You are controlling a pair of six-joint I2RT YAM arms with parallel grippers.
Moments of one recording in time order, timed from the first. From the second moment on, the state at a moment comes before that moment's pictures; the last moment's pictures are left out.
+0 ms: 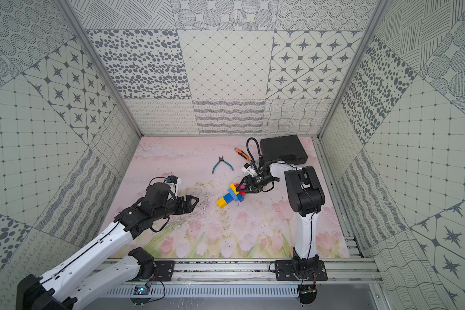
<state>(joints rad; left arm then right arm) -0.54 0.86 0.62 -0.49 0.12 -0.57 0.26 2.05 1.31 -0.69 -0.95 0.00</state>
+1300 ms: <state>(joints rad) -0.14 1.03 0.34 0.08 -0.25 -0.23 0.12 1.11 0.30 0.26 0.12 0.07</state>
